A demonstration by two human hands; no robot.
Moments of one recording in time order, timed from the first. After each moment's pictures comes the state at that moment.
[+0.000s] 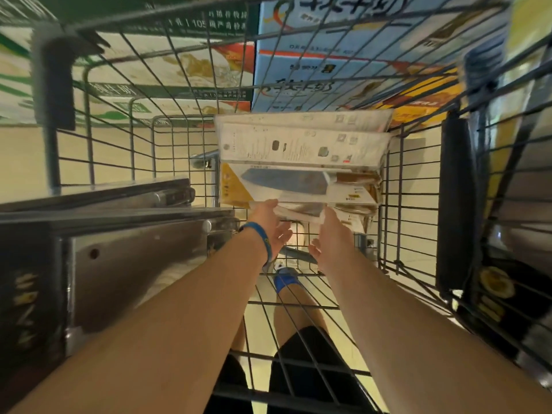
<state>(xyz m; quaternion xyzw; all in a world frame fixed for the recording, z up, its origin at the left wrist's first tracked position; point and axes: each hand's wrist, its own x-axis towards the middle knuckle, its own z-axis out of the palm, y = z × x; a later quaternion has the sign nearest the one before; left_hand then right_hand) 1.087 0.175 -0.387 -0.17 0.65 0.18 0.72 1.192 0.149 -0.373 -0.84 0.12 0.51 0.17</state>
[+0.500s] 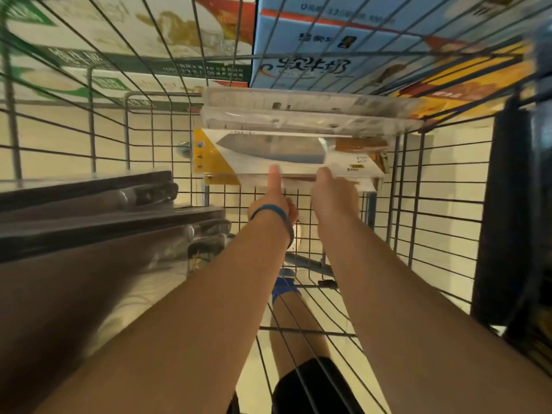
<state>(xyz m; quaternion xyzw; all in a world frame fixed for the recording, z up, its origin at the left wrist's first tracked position) 1.115 0.203 -0.432 -0.21 0.69 0.23 0.65 1.188 0.212 -0.399 -0.90 -0.16 0.39 0.09</state>
